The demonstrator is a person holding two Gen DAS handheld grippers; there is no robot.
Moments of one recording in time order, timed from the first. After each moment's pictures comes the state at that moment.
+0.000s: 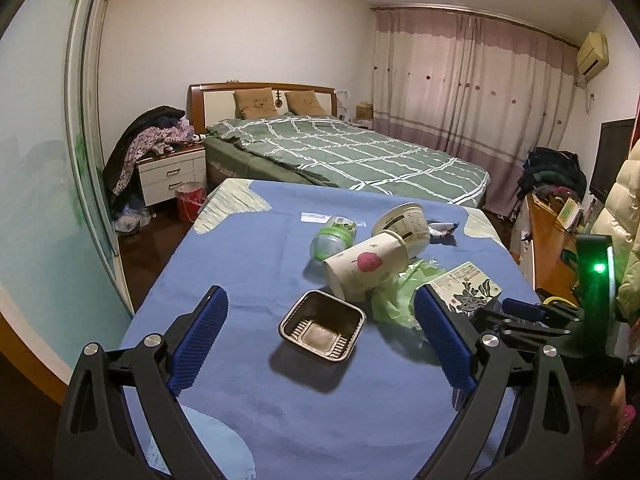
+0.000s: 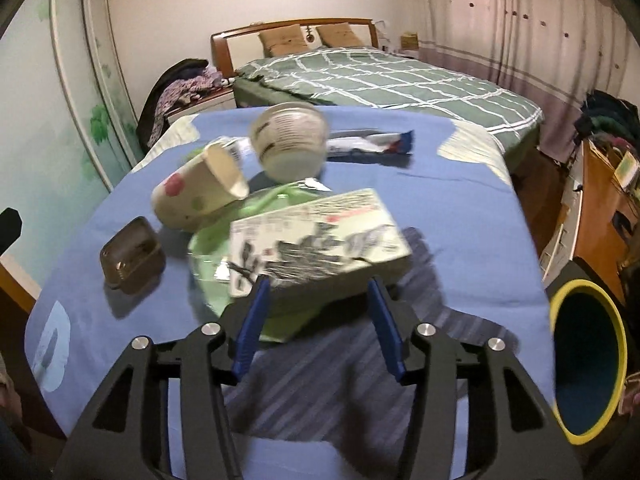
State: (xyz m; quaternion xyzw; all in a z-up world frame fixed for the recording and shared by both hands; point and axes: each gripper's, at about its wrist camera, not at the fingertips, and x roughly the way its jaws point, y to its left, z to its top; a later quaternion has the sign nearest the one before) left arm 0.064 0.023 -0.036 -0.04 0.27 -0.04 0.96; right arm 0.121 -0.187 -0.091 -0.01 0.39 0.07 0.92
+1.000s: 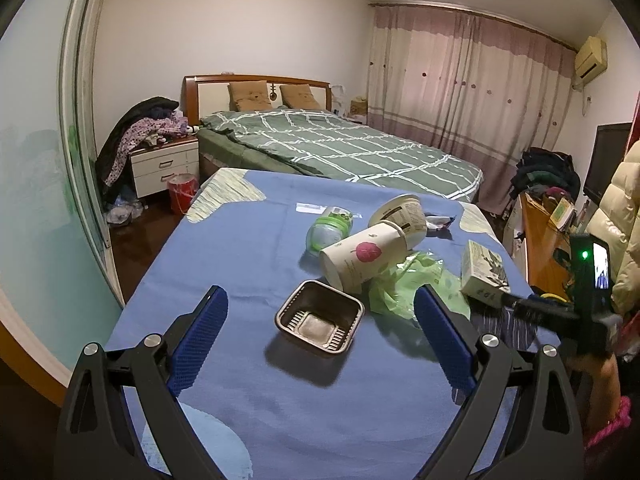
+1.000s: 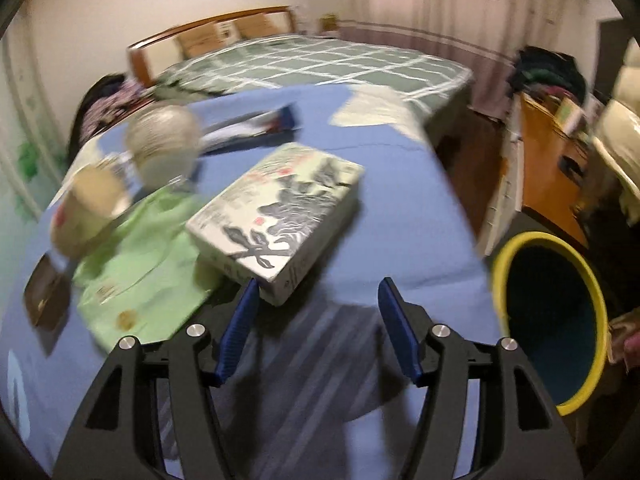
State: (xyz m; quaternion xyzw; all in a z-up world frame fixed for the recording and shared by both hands) left arm 0.066 0.015 -0.048 -0.05 0.28 -0.05 0.96; right arm 0.137 -0.271 -0.106 0.05 0.40 -0.09 0.91
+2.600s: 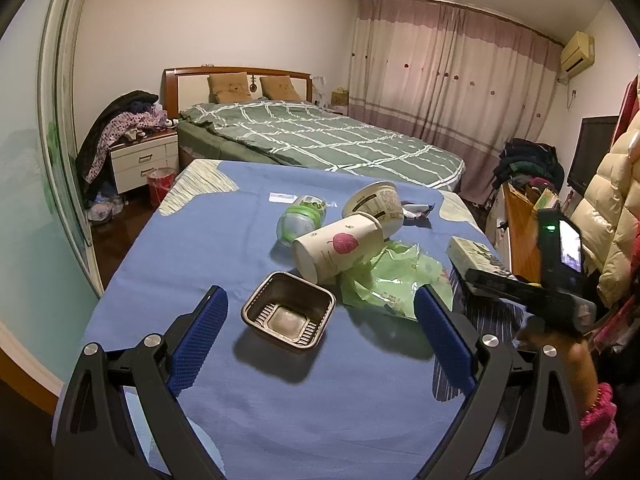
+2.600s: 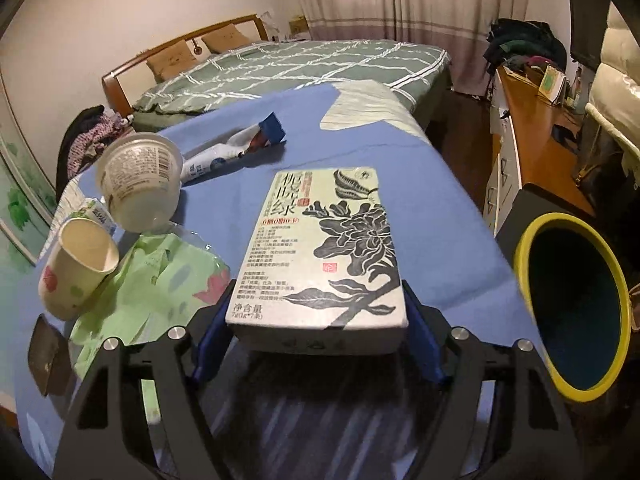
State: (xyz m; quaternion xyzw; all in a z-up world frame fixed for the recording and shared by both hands) left arm 0.072 0.001 -0.055 -0.05 0.29 -0.09 0.95; right arm 0.158 -0.269 -0.115 0.10 0.39 -0.10 0.91
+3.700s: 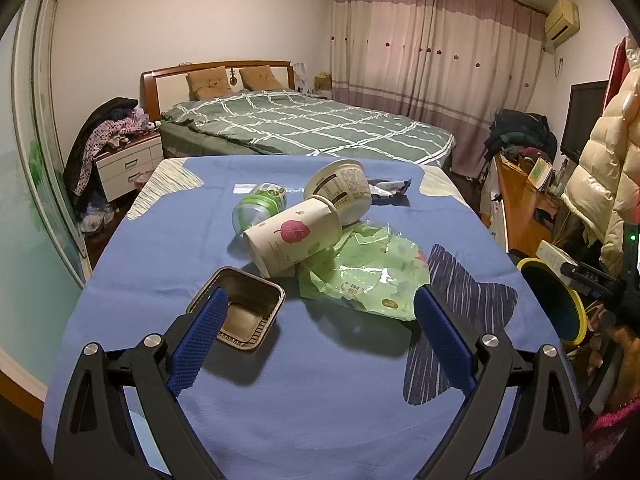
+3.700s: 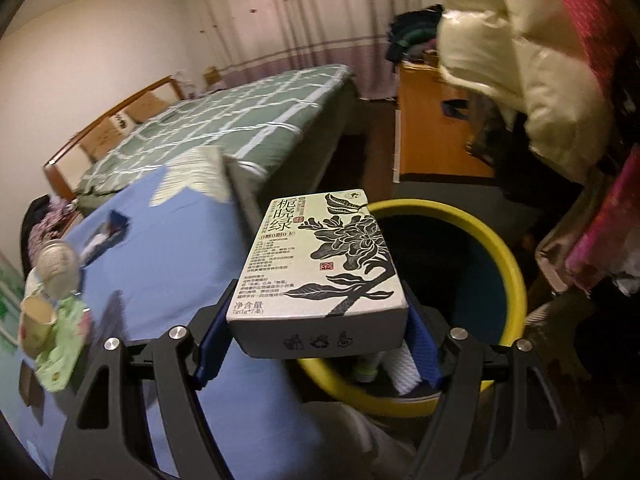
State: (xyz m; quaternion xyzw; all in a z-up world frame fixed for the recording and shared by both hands) left arm 0.088 -0.050 -0.063 -0.01 0.31 -0.11 0.94; right arm 0.046 -0.440 -0.103 0.19 0.33 -0.24 0.89
